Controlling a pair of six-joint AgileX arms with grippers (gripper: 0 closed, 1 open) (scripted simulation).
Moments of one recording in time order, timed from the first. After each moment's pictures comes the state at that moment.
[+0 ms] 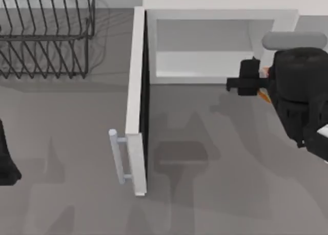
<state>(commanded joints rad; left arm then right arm) 0.00 0.00 0.00 0.00 0.00 0.00 0.55 1.60 0.70 0.46 0.54 0.23</state>
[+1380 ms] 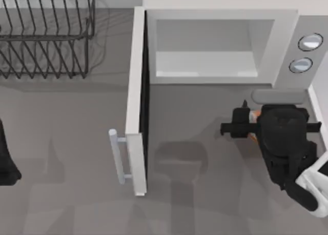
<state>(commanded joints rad) 0.00 0.00 0.00 0.00 0.00 0.00 0.55 2.02 0.54 1.07 0.54 0.23</state>
